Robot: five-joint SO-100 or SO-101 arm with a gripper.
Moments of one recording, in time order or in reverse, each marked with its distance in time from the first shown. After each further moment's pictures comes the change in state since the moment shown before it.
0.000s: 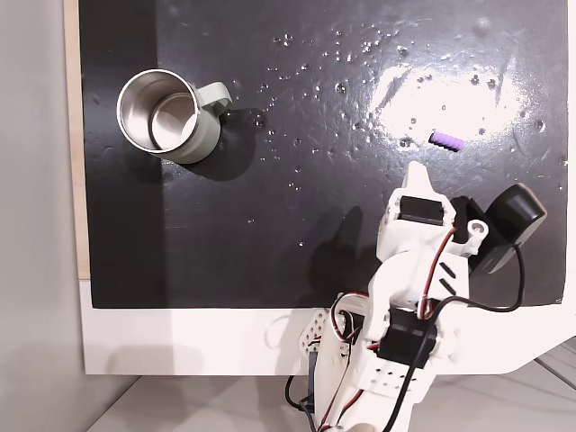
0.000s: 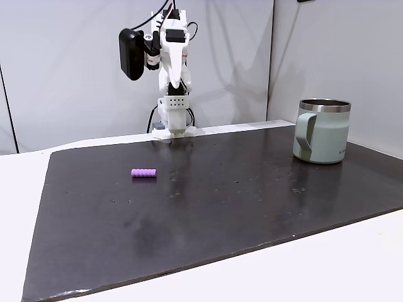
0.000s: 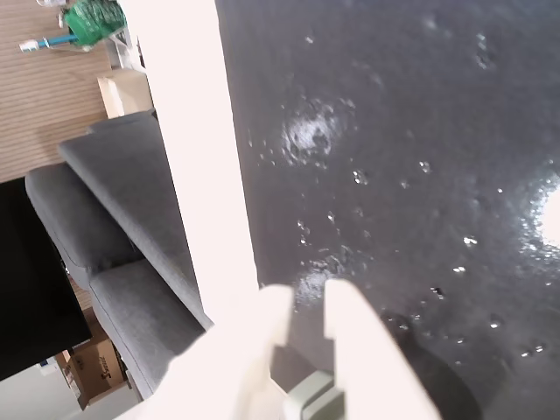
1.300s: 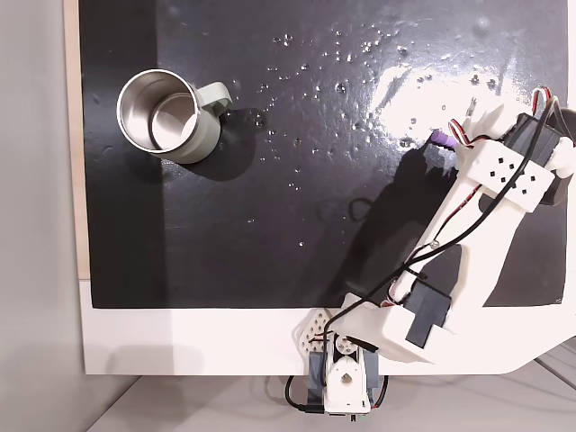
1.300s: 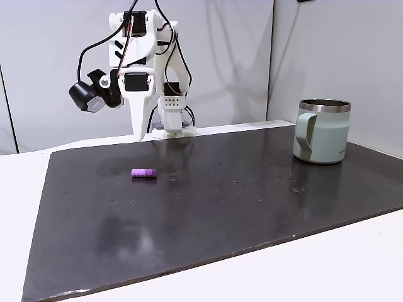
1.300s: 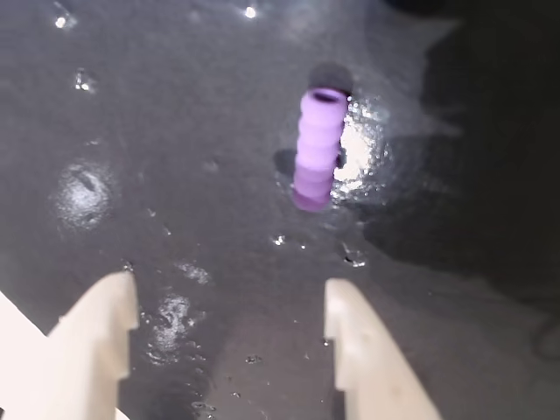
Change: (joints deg) arm 12.1 -75.1 -57.5 20.0 -6.3
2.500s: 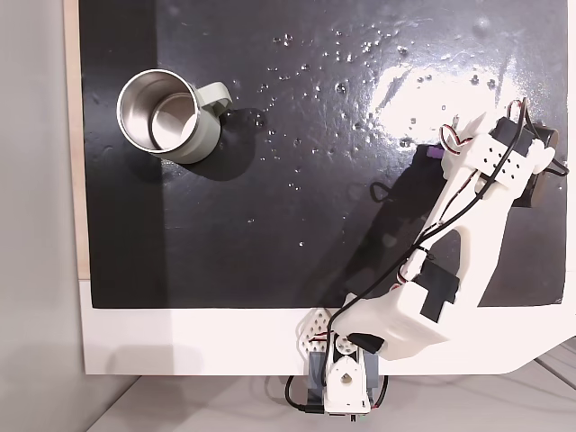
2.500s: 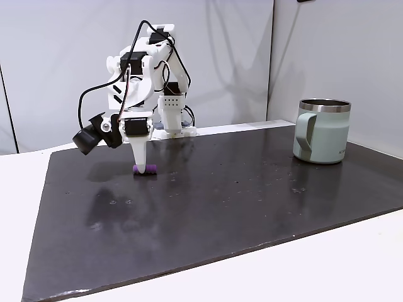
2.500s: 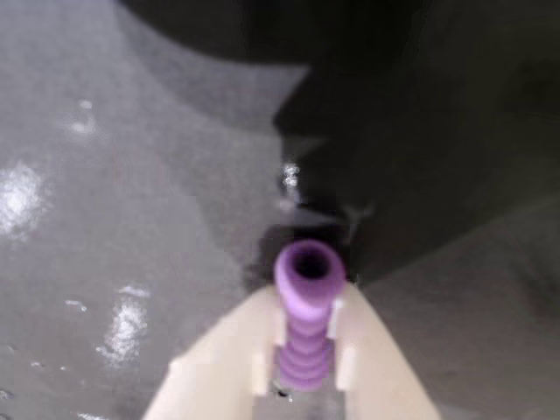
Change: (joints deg) arm 1.7 -10.1 8.7 -11.0 -2.5
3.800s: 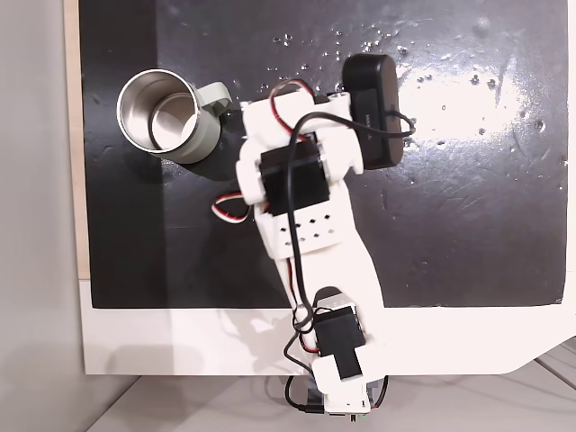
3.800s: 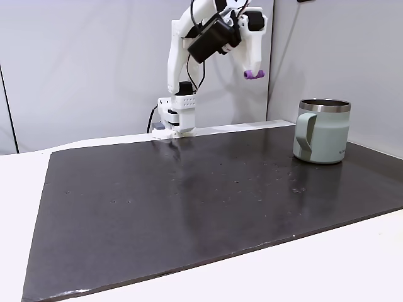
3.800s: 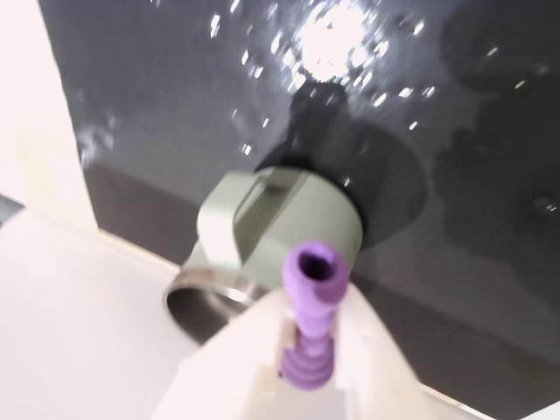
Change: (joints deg) arm -47.6 24.4 -26.4 30.7 19.1
